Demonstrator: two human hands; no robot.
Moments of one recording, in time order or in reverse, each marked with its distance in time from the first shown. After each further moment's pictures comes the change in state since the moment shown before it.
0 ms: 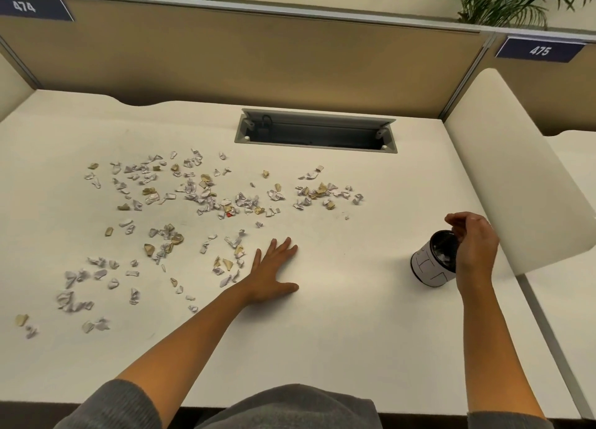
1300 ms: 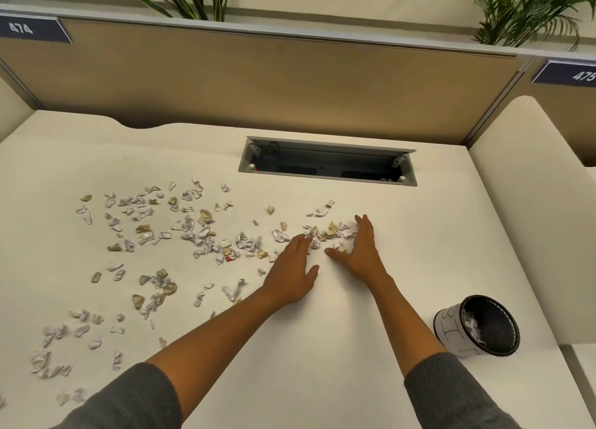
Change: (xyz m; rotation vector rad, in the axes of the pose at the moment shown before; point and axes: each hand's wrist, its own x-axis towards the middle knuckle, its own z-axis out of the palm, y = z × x) left_hand 0.110 0.033 -0.044 0.091 0.311 0.001; right_hand 0.028 0.069 0.207 -0.606 -0.678 -0.049
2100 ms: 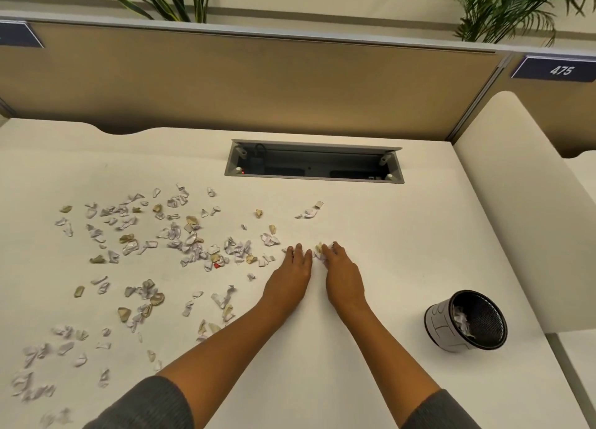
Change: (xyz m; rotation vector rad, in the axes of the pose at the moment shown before) left_hand 0.003 0.009 0.023 0.579 -0.190 0.069; right_hand -0.052 -0.020 0.026 -0.404 0.036 -0.043
